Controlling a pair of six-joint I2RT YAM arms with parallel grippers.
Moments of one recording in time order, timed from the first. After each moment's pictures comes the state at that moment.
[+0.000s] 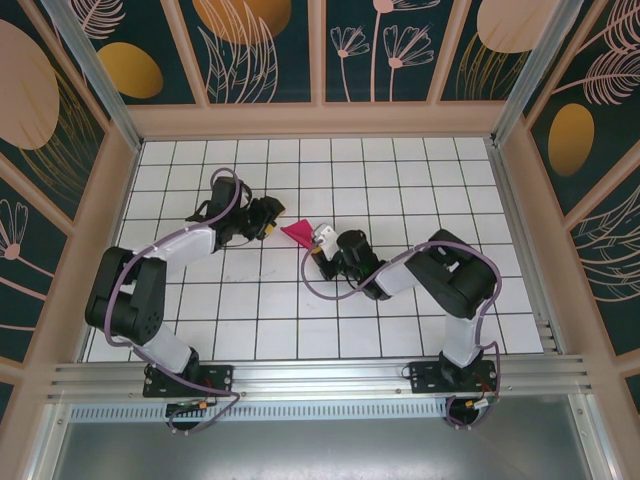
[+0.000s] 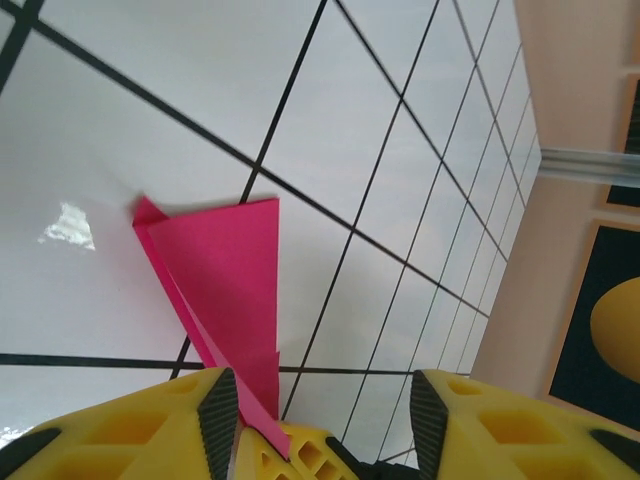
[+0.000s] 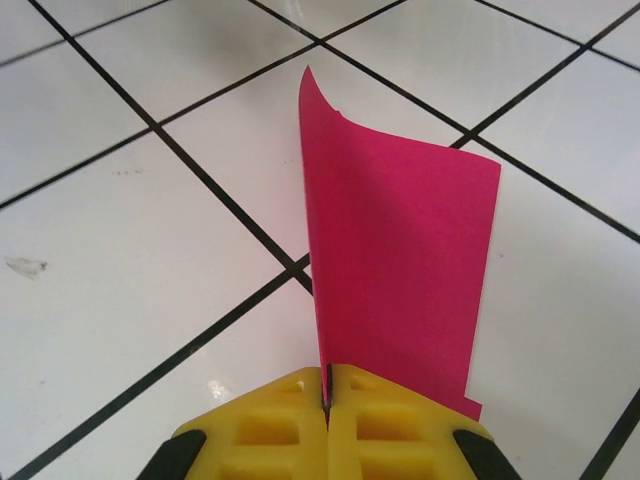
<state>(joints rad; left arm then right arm) -0.31 1.61 0.91 -0.04 0.44 -1.15 0.78 1.87 0.67 0.70 -0.11 -0.04</state>
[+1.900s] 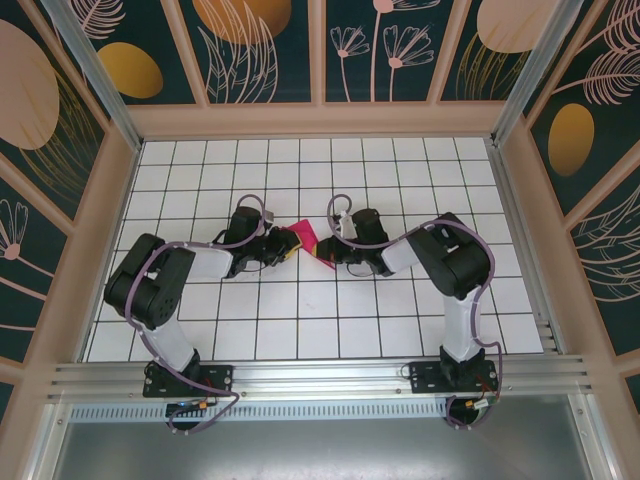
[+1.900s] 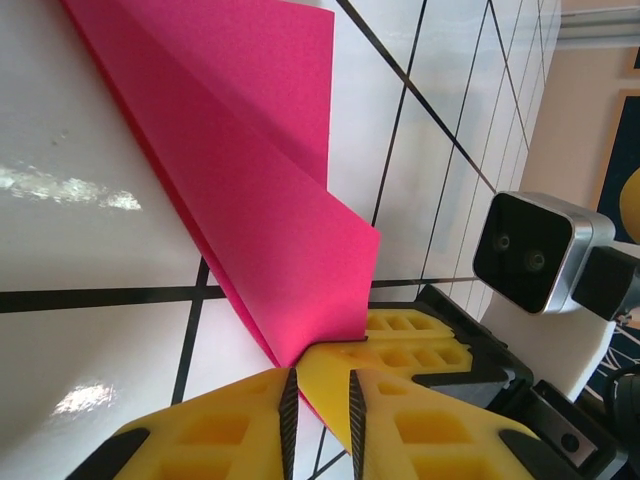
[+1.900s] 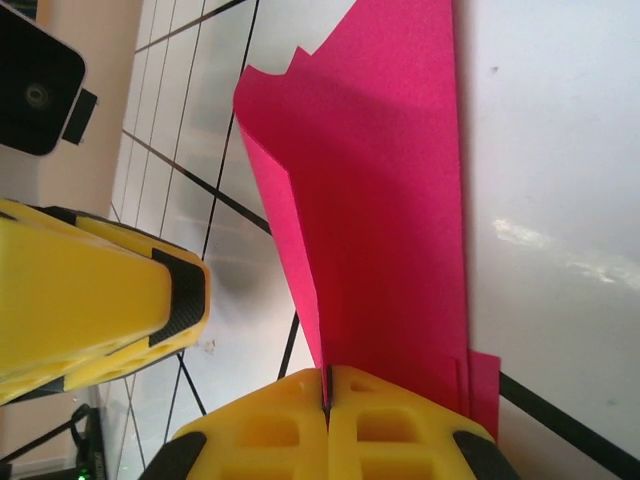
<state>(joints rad) -0.42 1.75 0.69 0.38 0.55 -1.15 0.58 2.00 0.80 0.59 -0.66 0.74</state>
